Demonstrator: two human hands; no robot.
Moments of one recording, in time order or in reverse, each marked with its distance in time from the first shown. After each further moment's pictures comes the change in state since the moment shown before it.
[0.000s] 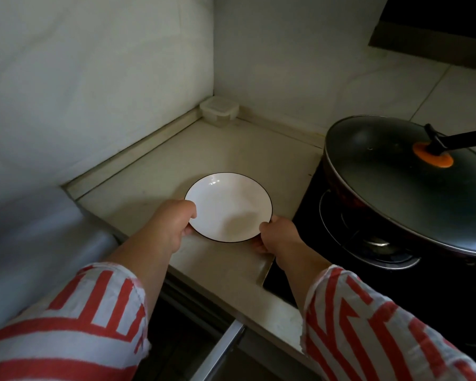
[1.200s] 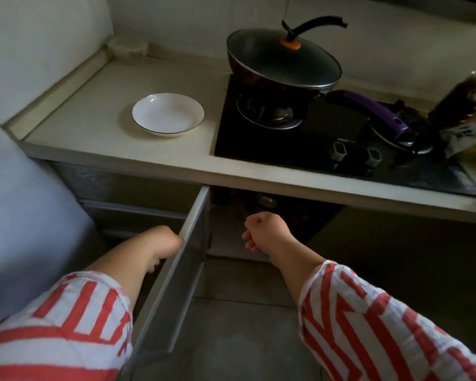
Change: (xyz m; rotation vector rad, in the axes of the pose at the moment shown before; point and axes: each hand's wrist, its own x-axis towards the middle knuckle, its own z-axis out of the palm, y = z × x) left_hand -0.190 -0.157 -0.099 1.058 -0.487 -0.098; right_hand -0.289 0.155 0.012 0.091 0.222 0.201
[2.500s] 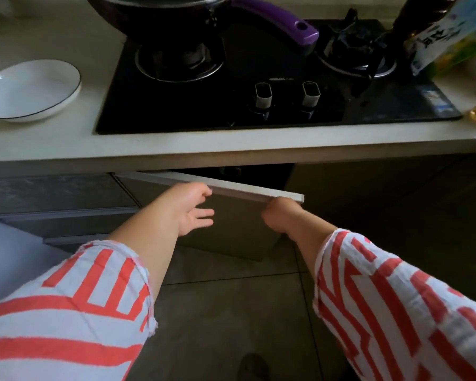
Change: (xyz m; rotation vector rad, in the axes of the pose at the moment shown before) left_hand 0.018 0.171 0.170 -0.614 -0.207 0.068; right_hand 0.092 0.116 -0.163 -0.530 -0.038 0.147
